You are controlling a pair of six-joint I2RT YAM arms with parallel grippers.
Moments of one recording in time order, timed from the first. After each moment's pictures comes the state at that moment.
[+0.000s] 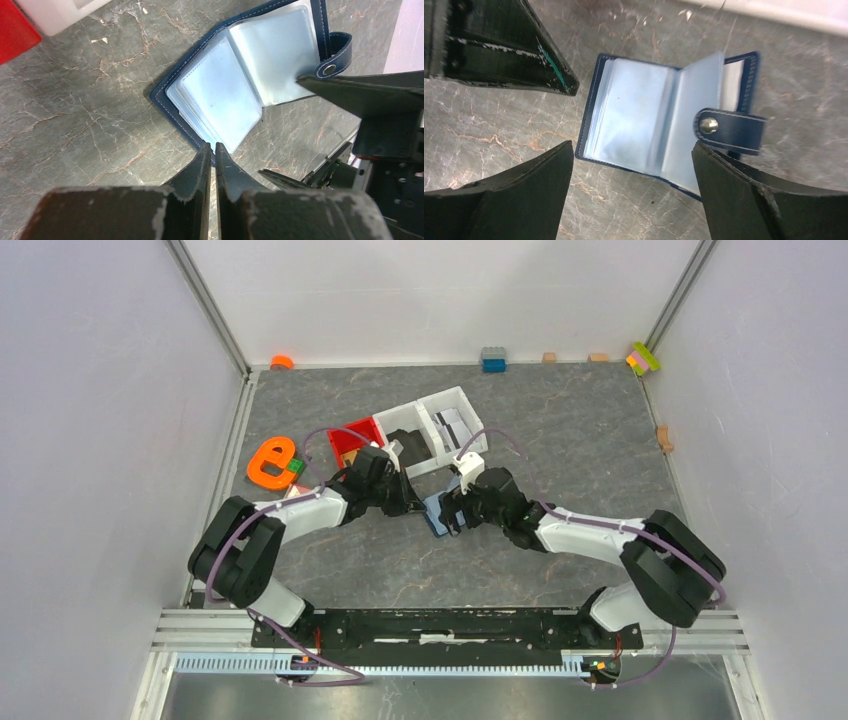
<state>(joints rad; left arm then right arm) -0.55 1.54 0.73 0.04 0.34 -0.72 0.79 1.47 0.64 0.22 -0.01 0.16</state>
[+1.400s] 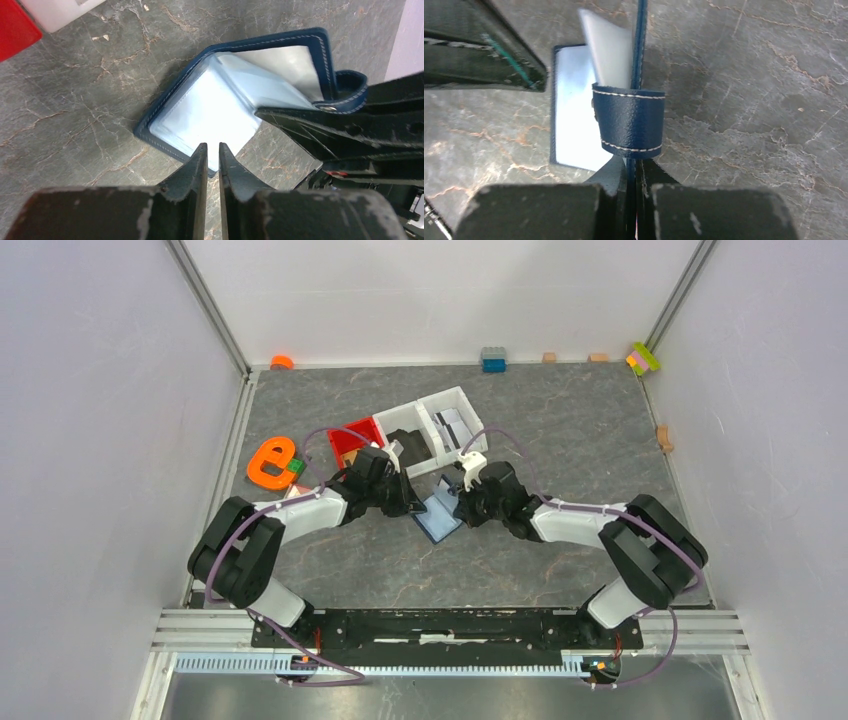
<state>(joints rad) -0.55 1.54 0.73 0.02 0.34 -0.71 0.70 1.57 0.67 0.21 -0.13 0.19</state>
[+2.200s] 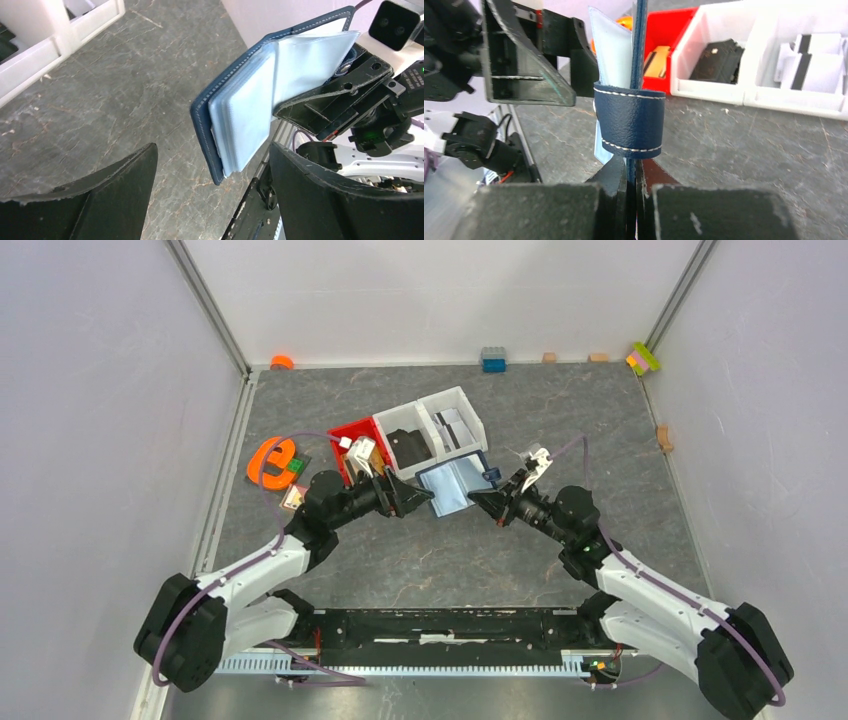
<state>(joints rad) -0.55 1.08 0.43 0.50 0.42 -0.73 0.61 0.92 0.36 0.52 -0.32 0.39</state>
